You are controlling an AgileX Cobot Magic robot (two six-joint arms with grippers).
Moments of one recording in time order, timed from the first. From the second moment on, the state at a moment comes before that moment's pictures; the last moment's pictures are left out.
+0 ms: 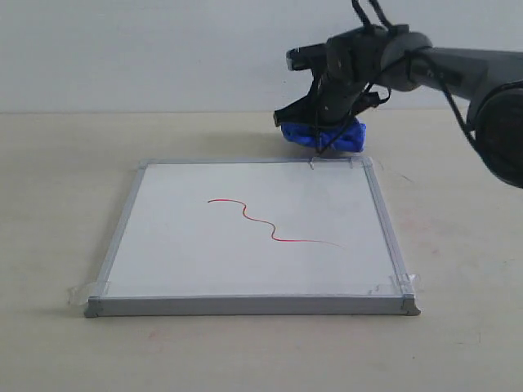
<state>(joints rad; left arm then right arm) 0.02 0.00 0.00 -0.18 0.30 0.04 0.24 2.44 -2.11 -0.14 0.70 0.16</state>
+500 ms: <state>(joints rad) 0.02 0.00 0.00 -0.18 0.30 0.04 0.52 2.35 -2.11 -0.13 0.92 -0.13</state>
